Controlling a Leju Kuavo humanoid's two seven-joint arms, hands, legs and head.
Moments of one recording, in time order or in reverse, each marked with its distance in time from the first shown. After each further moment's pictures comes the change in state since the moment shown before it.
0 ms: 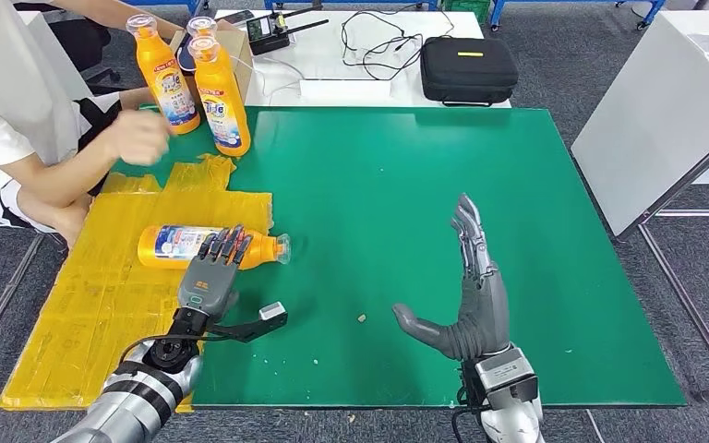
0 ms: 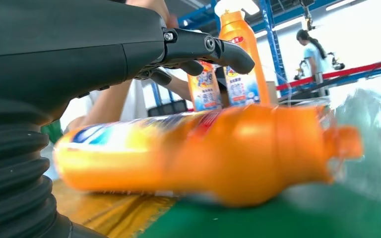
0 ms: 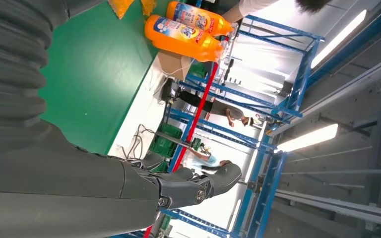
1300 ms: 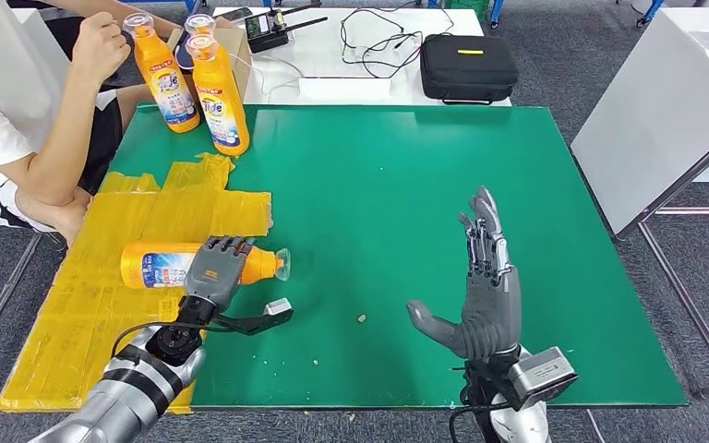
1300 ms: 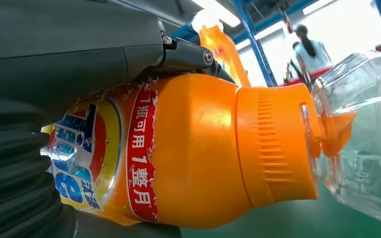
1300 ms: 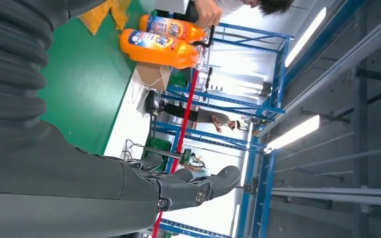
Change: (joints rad) left arm -0.053 0.044 -0.160 -0.058 -0.059 -0.156 0.117; right arm 0.005 0.032 -0.033 -0.035 -0.129 0.085 -0.023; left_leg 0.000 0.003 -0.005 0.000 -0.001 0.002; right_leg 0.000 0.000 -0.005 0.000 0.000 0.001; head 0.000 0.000
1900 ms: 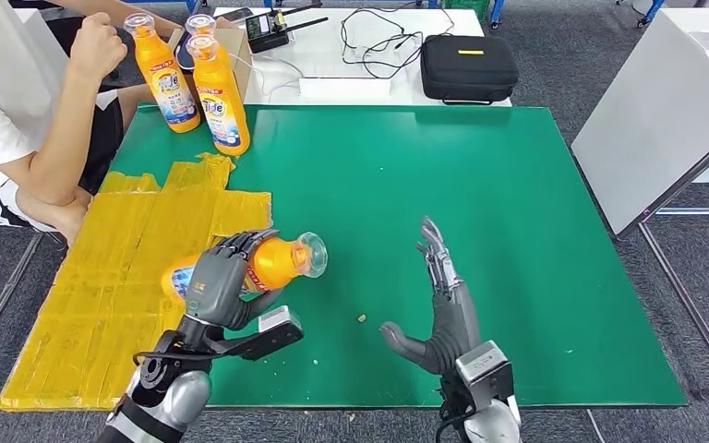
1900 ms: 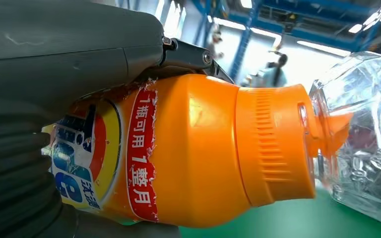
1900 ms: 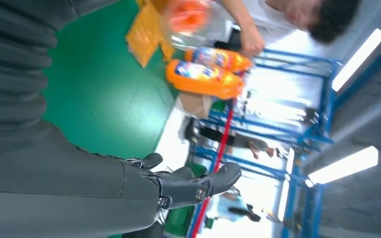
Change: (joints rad) left arm 0.303 -0.060 0.136 -0.678 0.425 -0.133 -0.262; right arm 0.028 0.019 0.032 0.117 0.038 0.023 0.029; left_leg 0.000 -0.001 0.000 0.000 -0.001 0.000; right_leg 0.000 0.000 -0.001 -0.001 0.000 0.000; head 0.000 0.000
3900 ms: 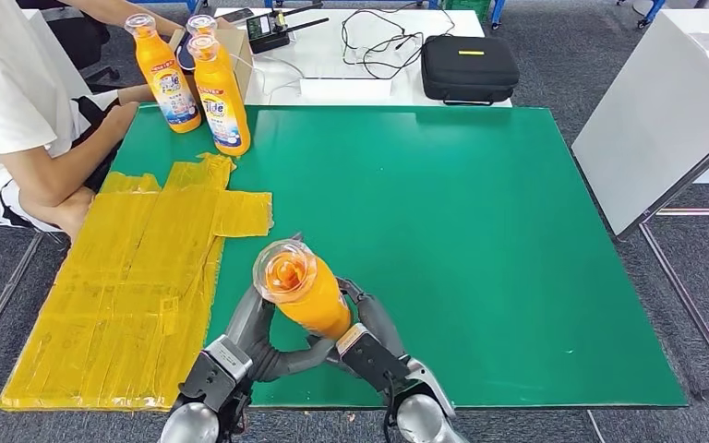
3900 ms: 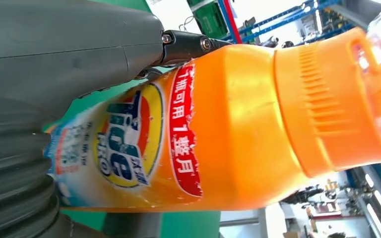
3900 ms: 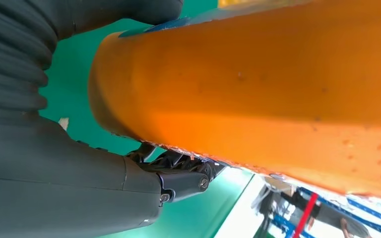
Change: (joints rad) left arm 0.159 -0.097 -0.093 -0.171 0.878 -0.261 -0.285; right arm -0.140 0.078 0.172 0.418 0.198 -0.049 0.176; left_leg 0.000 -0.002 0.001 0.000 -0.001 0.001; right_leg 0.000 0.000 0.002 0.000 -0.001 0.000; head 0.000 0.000
